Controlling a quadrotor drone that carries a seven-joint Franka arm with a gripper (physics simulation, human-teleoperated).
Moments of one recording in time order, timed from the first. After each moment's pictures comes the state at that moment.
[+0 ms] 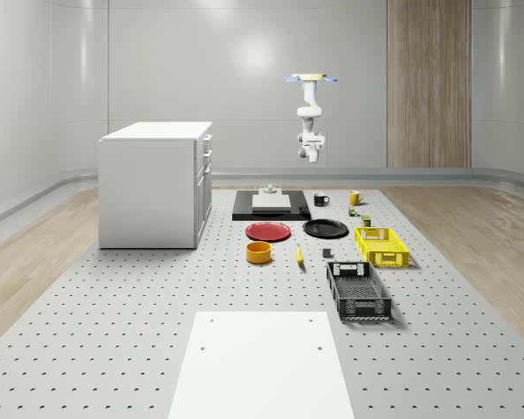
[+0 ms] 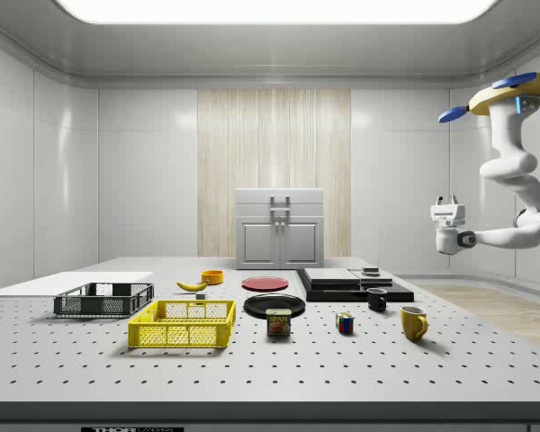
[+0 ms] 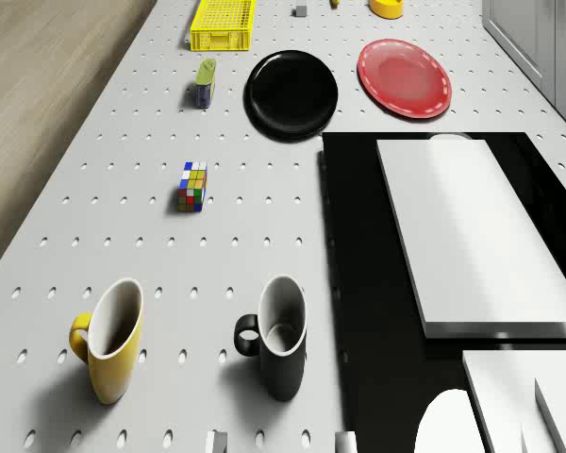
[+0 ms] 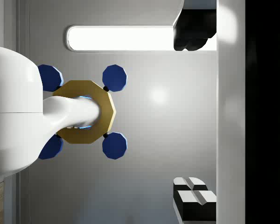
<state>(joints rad) 0.00 -0.79 0.00 -2.34 0.00 1.55 0.79</state>
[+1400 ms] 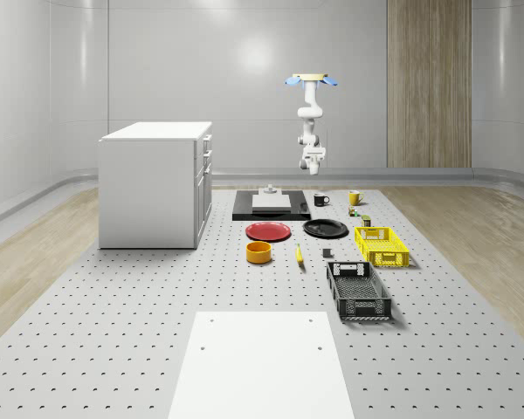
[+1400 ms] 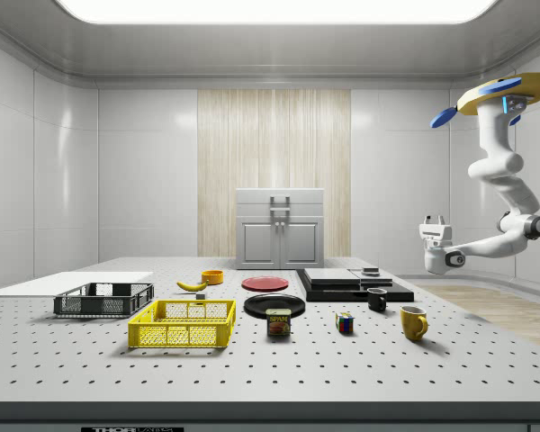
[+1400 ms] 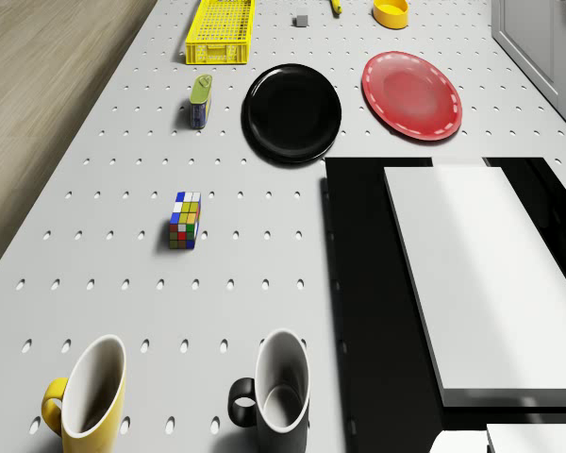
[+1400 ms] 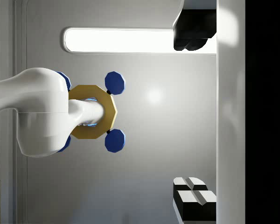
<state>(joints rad) -0.01 -0.70 0.00 -2.04 0.00 1.36 0.78</state>
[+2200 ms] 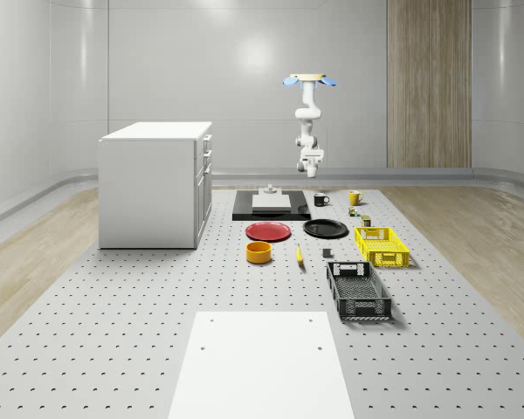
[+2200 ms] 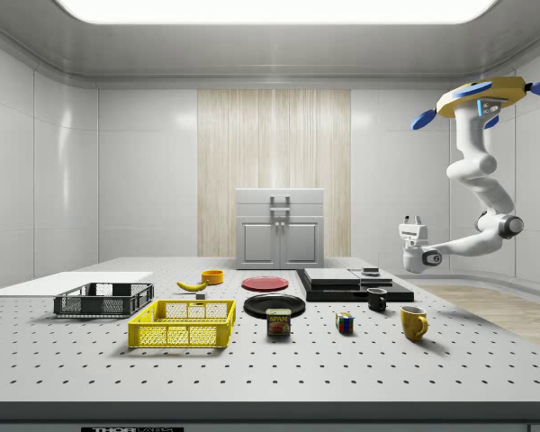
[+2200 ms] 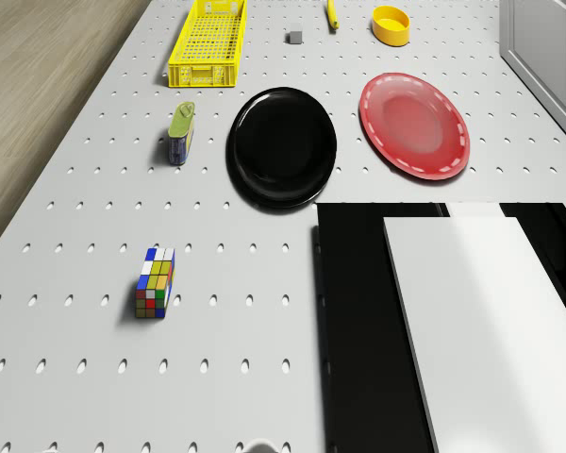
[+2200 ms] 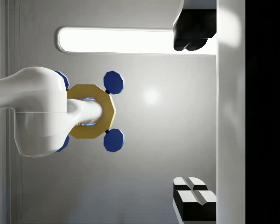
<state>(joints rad) -0.01 -0.71 0.01 -2.05 0.00 1.37 0.78</state>
